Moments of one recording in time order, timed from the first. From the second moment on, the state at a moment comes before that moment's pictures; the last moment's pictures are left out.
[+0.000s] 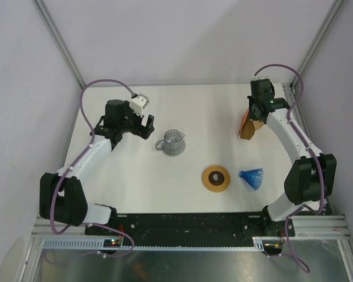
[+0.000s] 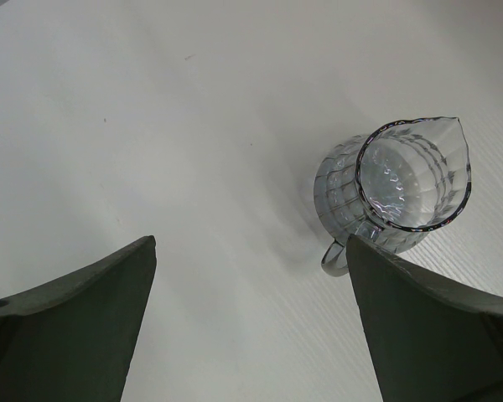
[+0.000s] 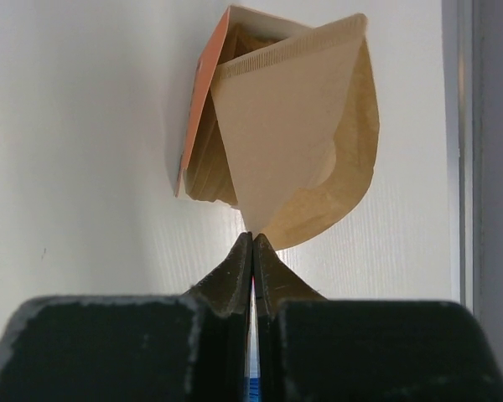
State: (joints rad) left arm -0.21 1.36 0.99 -0.20 0.32 0.25; right arm 0.19 1.58 1.44 -0.68 0.34 0.10
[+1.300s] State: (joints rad) left arm -0.21 1.36 0.99 -0.20 0.32 0.26; right arm 0.23 1.70 1.42 -0.65 0.25 0.13
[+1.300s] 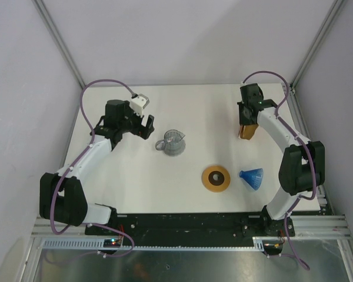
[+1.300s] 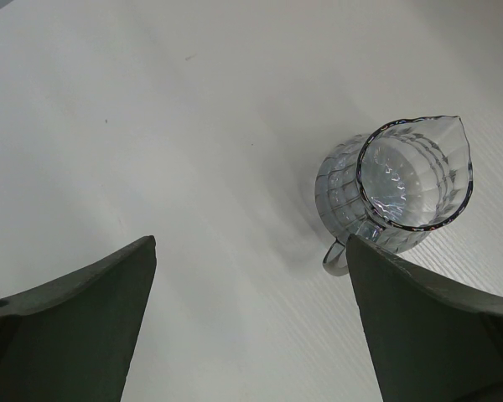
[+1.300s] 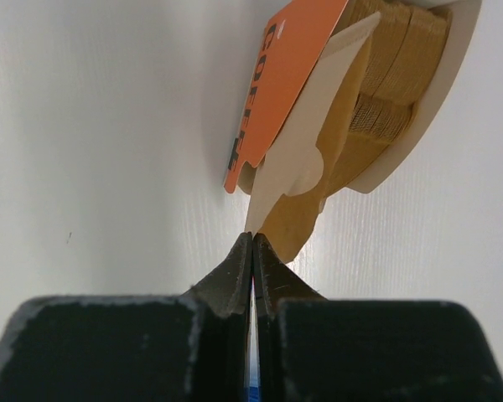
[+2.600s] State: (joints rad) left arm -0.21 1.36 0.99 -0.20 0.32 0.26; right arm 0.28 1.69 1.33 -0.63 0.21 0.16
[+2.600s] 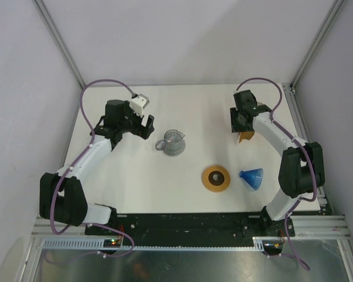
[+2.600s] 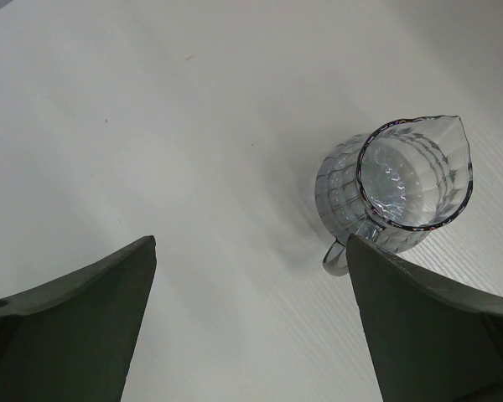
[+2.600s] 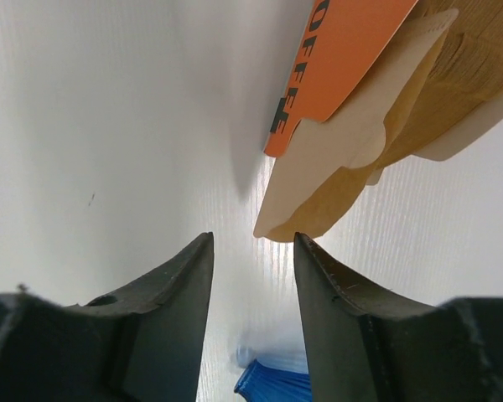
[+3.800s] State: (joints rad) left arm -0.21 1.36 0.98 -0.20 0.33 0.25; right arm 0.65 1.45 0.96 -0.78 -0.07 0.31
